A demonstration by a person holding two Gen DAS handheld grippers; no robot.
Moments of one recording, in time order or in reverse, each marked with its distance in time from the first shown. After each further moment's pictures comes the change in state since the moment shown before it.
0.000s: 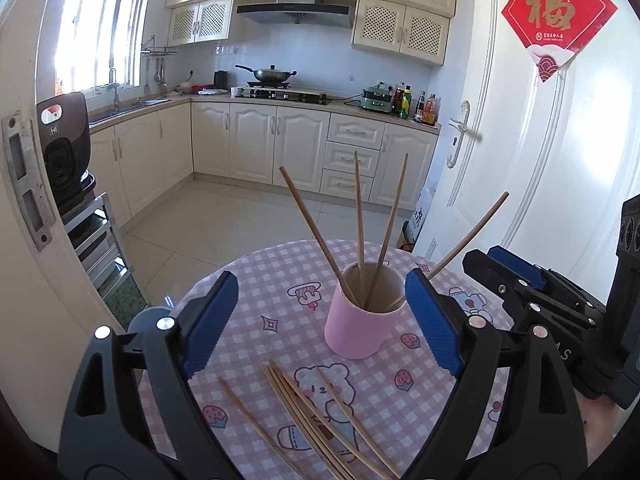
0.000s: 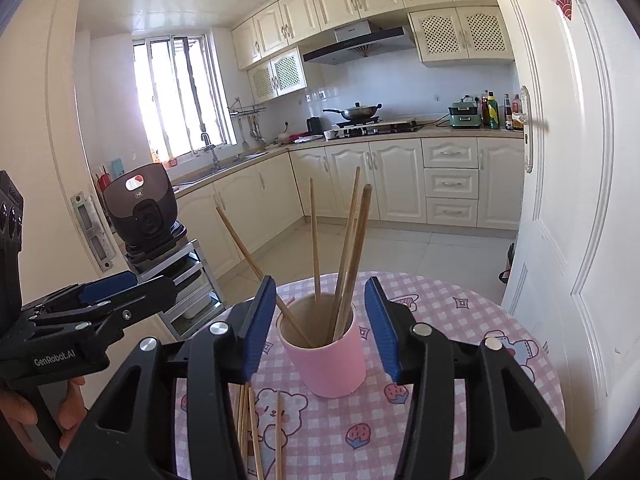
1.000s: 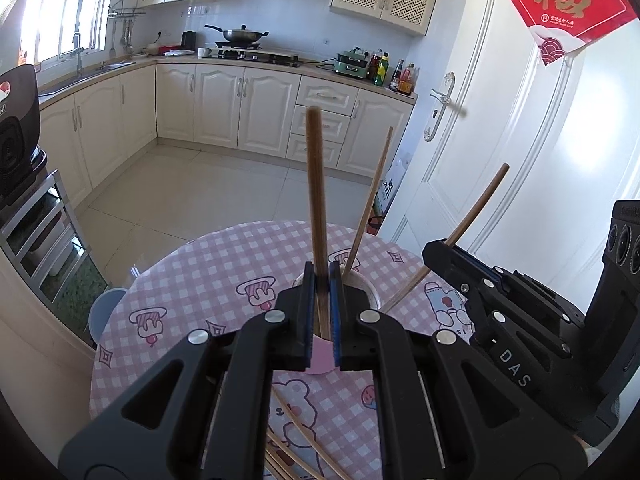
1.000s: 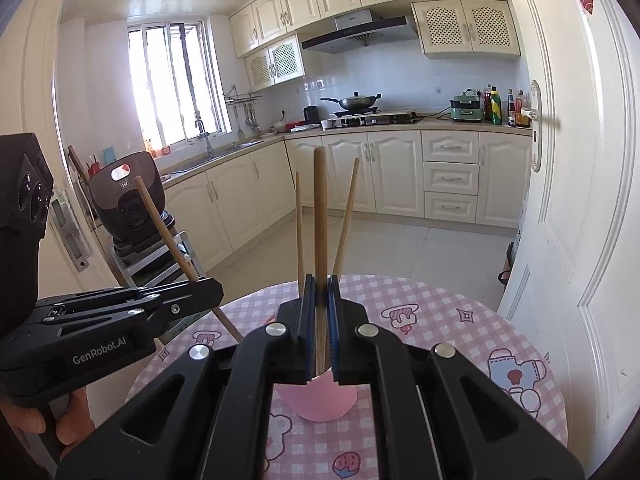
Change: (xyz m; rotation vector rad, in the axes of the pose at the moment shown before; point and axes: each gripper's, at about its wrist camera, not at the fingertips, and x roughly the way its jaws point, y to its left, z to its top) left arm 0.076 -0.016 0.023 -0.021 0.150 -0.132; right arm 0.044 -0.002 0.014 -0.022 0.040 -0.020
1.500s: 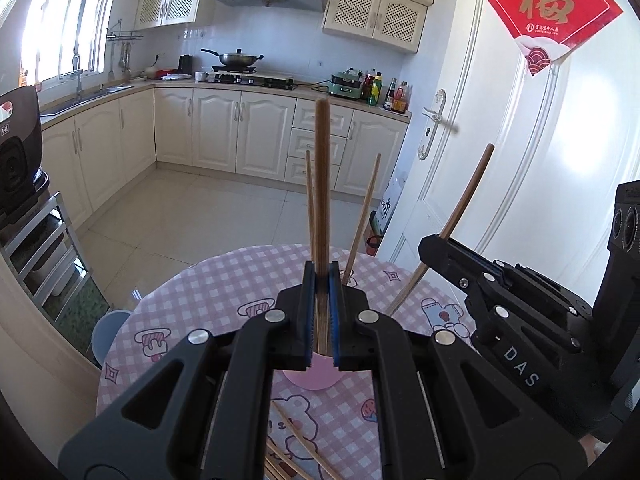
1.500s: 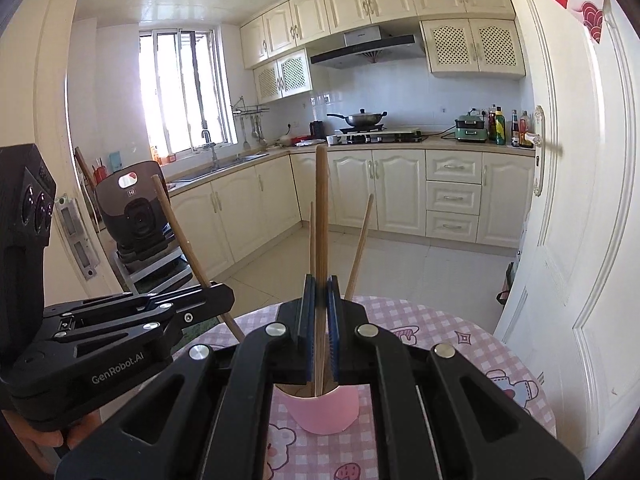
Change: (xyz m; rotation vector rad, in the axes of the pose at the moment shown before) left arm -0.012 -0.007 0.002 0.042 -0.079 0.001; right arm -0.009 0.006 0.010 -0.038 -0.048 0.004
